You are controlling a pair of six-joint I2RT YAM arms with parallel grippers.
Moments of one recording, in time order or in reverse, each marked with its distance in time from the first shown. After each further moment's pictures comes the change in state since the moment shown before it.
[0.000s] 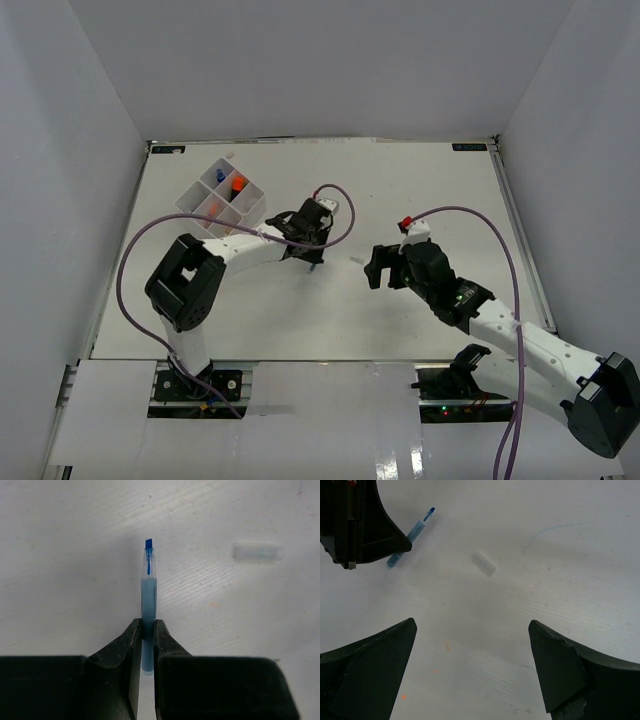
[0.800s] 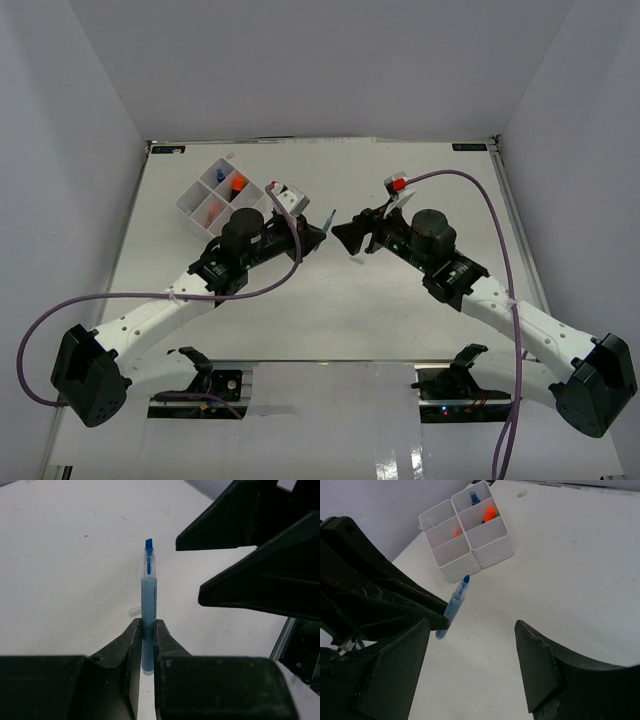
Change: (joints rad) left arm 0.029 -0.698 -0.379 0.454 0.318 0.138; right arm 0.000 0.139 0.239 0.326 -0.312 -0.023
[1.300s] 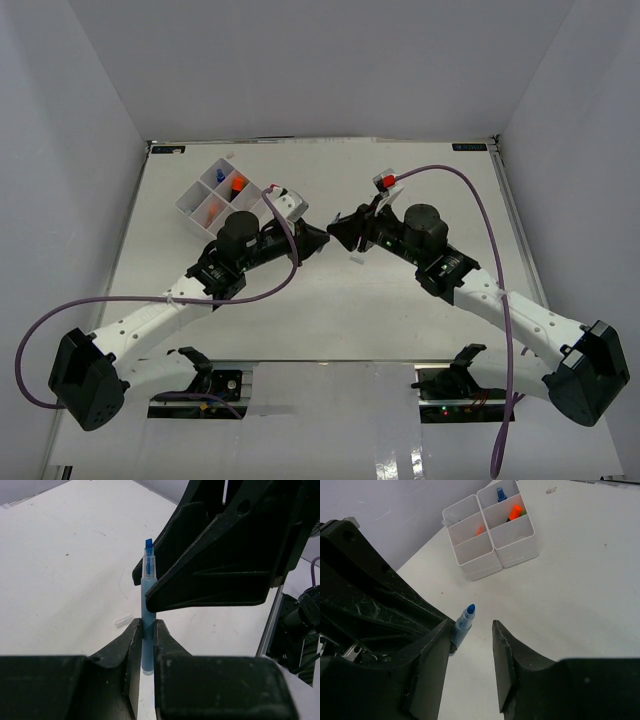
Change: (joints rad) left arm 0.000 -0.027 -0.034 0.088 0.106 0.016; right arm 0.000 0.081 0.042 0.056 -0.106 0.019
